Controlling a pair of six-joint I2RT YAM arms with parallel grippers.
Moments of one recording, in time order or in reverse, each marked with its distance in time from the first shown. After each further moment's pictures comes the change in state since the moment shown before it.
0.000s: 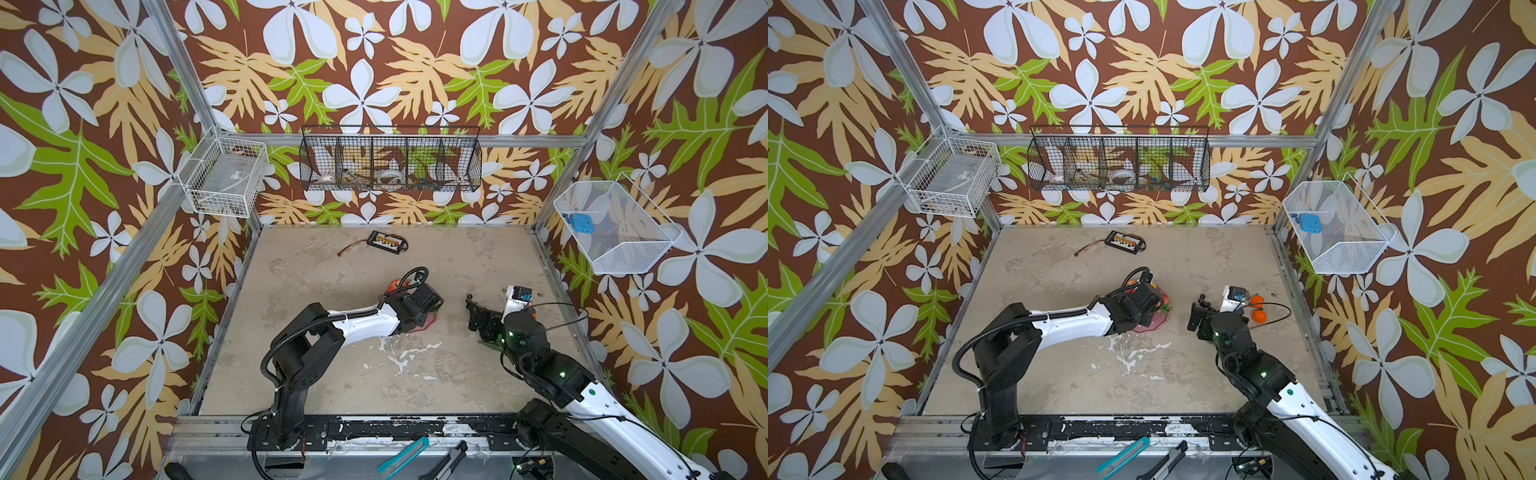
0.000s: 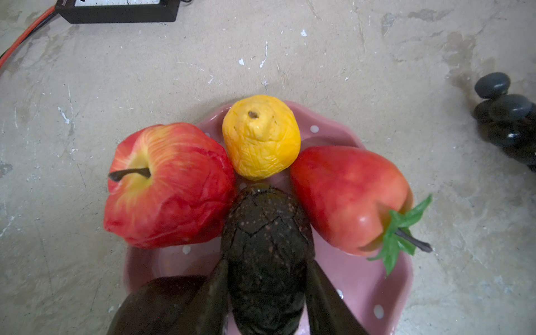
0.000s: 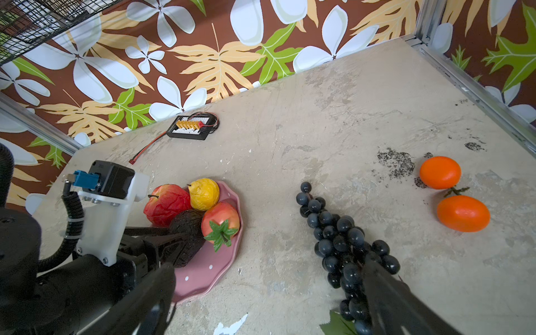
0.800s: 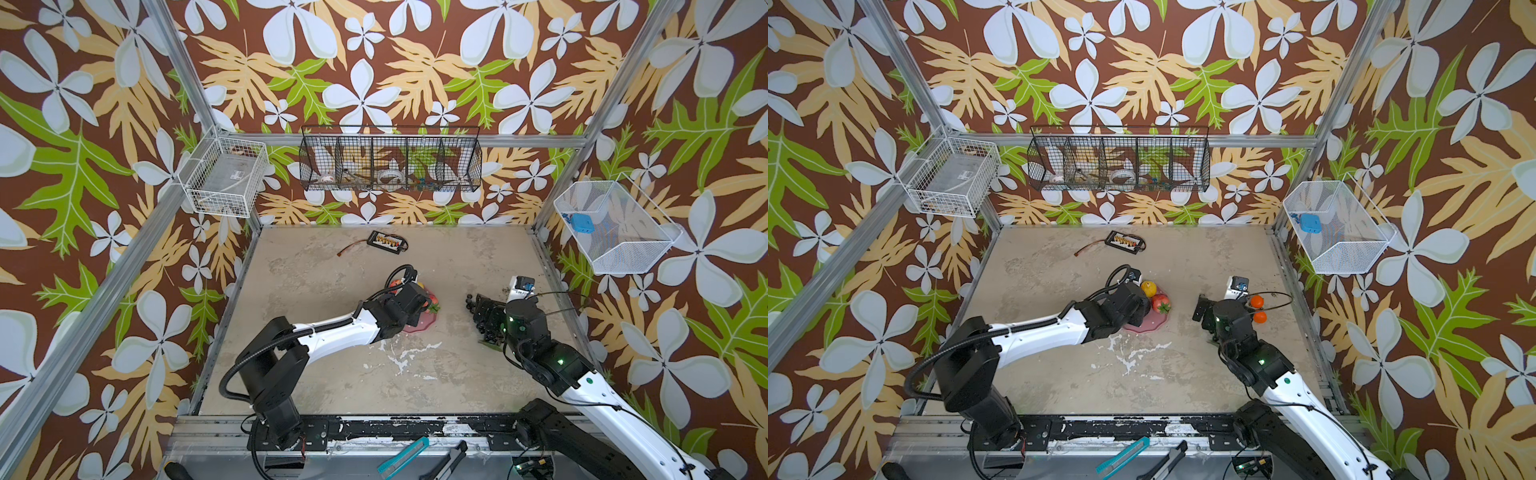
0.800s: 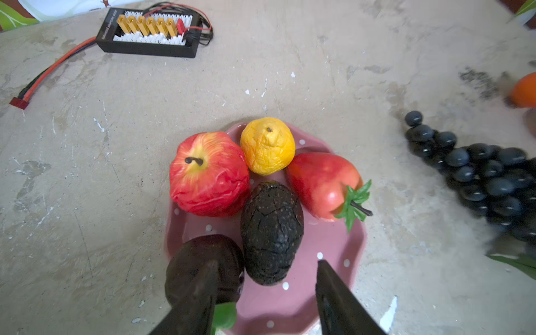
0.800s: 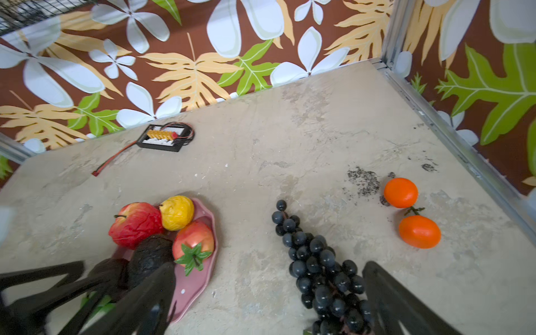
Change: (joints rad) left arm 0.000 -0.314 -0.237 0.105 0.058 -0.016; right arm -0.144 0.113 0.088 -0.014 0.000 -0.106
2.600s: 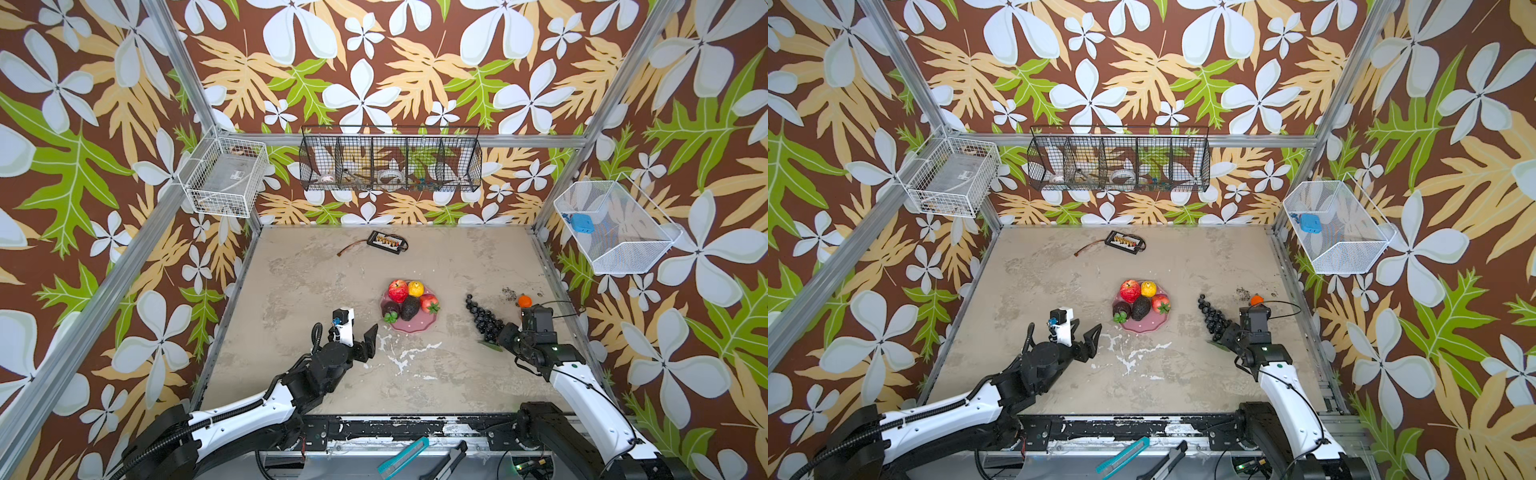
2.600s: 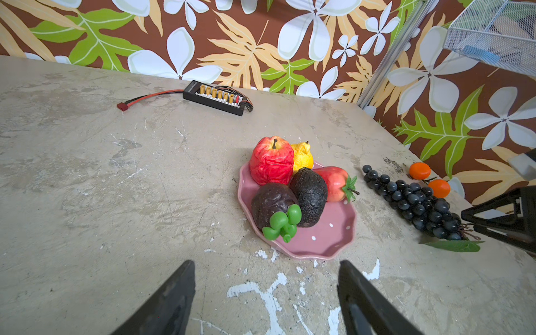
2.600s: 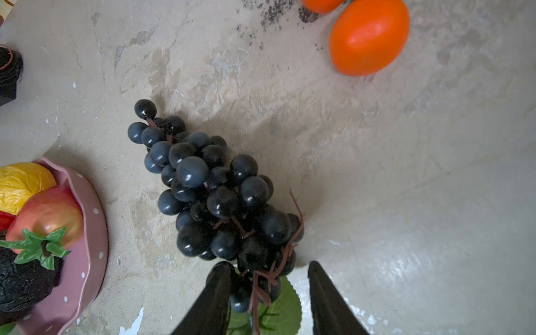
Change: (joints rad) left arm 0.013 -0.729 -0.844 0.601 -0.078 0.011; right arm -0.449 0.101 -0.212 -0.101 -0.455 0.154
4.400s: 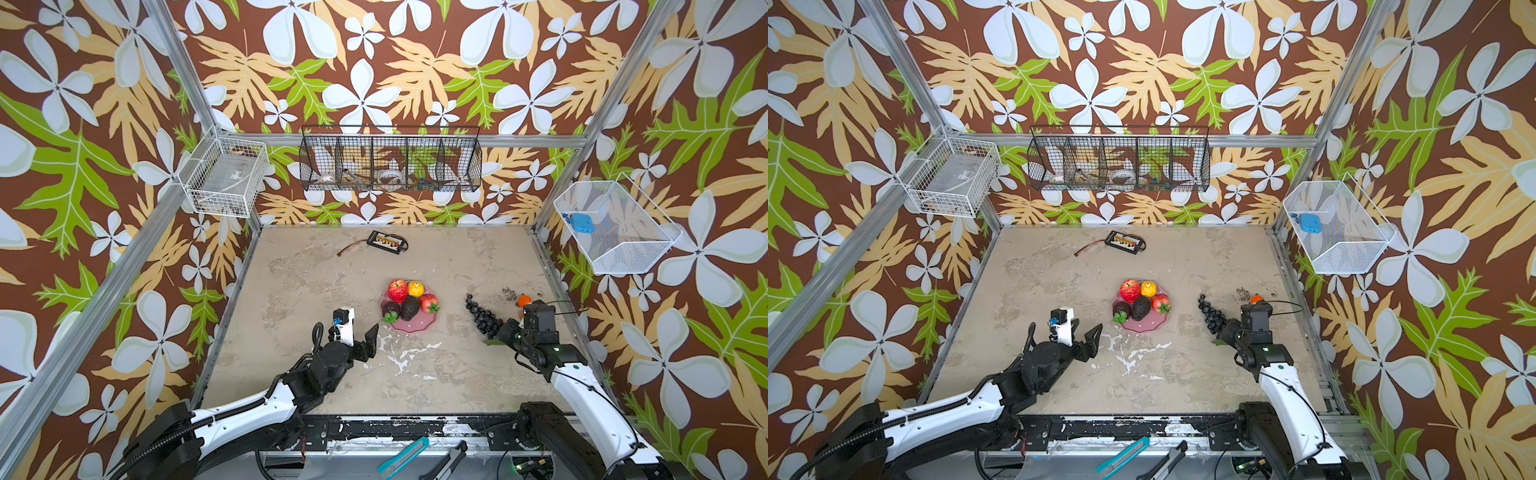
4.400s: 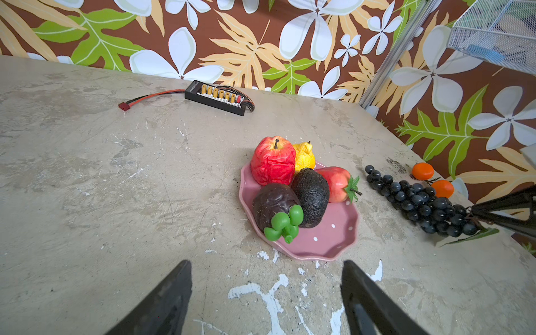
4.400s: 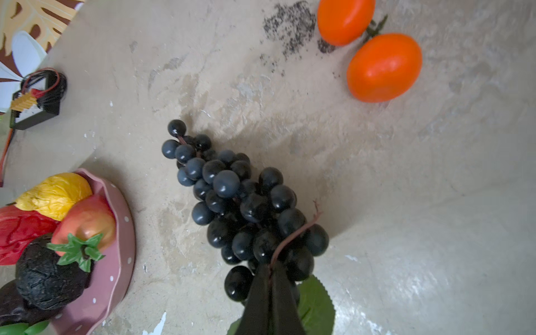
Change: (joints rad) left arm 0.001 0.012 0.000 0.010 -0.006 0.001; right arm 0.002 -0.019 0.035 0.037 0.003 -0.002
